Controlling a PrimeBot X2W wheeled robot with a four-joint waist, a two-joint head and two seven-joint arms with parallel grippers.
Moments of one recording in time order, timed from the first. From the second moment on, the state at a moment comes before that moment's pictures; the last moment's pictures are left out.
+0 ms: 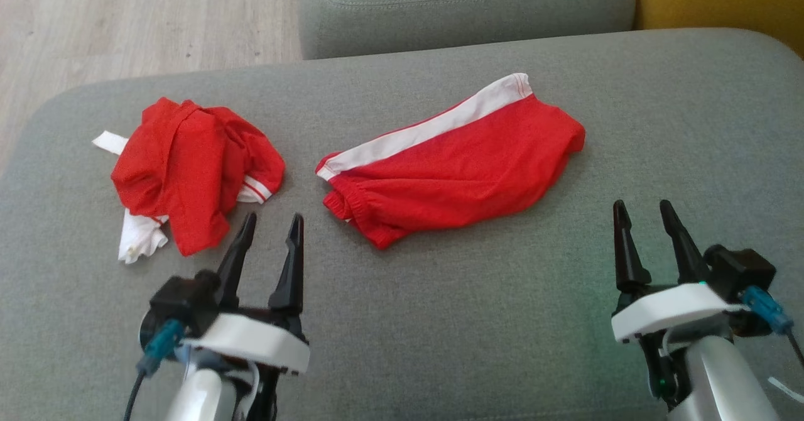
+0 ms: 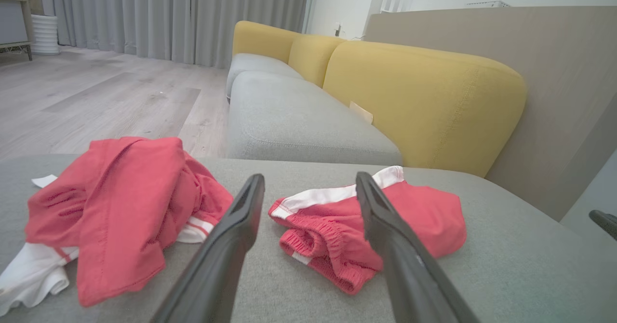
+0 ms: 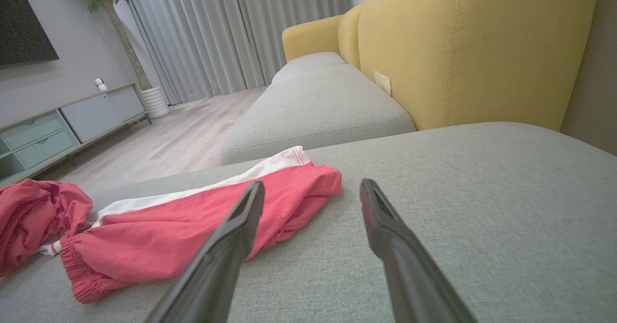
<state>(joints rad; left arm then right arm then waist) -0.06 0.04 -0.24 0.16 -0.27 -0.04 -0.25 -0.16 -0.07 0.02 0.41 0.23 0.13 -0.20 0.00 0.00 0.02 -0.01</state>
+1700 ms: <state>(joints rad) -0.13 0.05 -0.37 0.17 -0.29 -0.11 -0.25 -0.79 -0.12 -0.55 1.17 0.39 0.13 0.02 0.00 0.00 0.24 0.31</state>
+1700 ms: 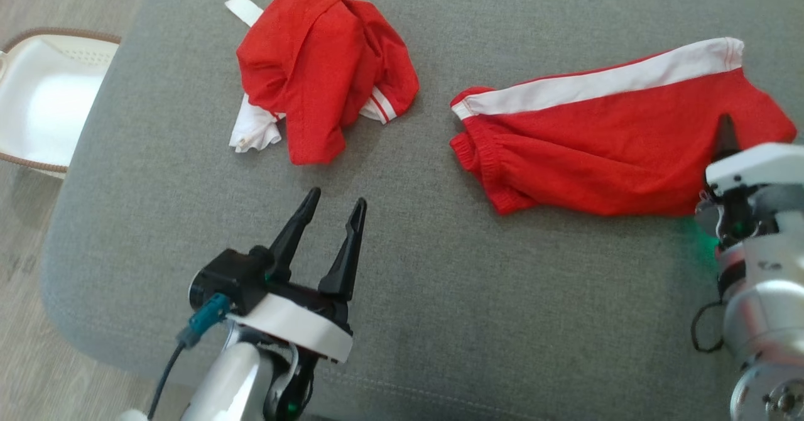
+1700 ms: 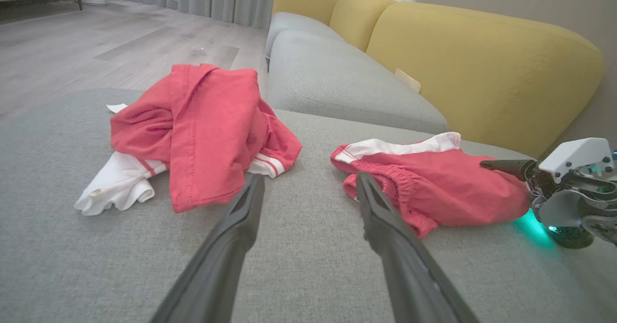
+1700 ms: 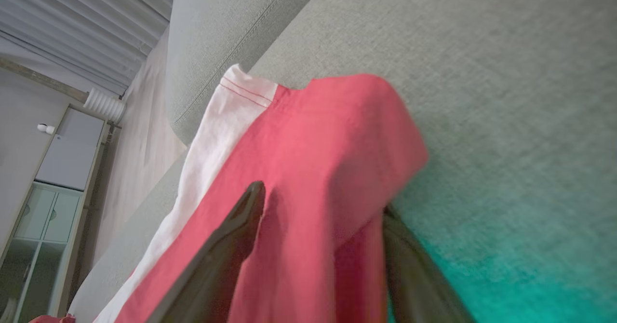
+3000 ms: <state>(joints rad) -0.13 0.05 -0.36 0.17 -0.30 -0.10 -0.25 -0.67 -0.17 -0.69 1.24 0.27 0.13 -0.23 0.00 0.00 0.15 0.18</state>
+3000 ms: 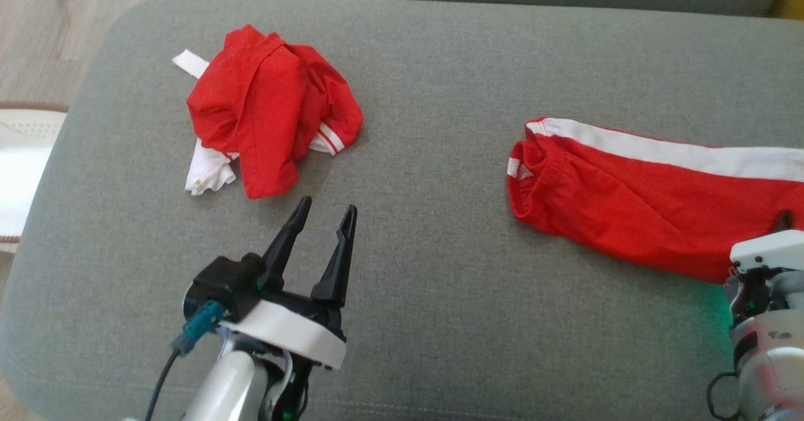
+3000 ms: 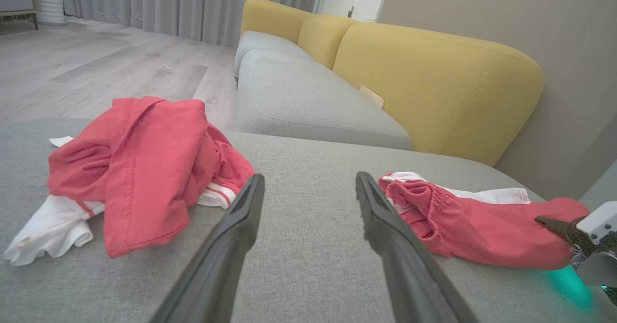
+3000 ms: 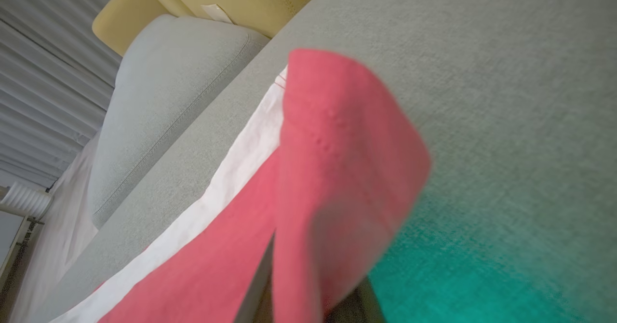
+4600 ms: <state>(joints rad) -0.06 0.05 -0.35 0.19 -0.30 -0.10 -0.25 -0.56 -0.06 0.34 1.00 0.65 0.13 -0.19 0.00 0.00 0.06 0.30</state>
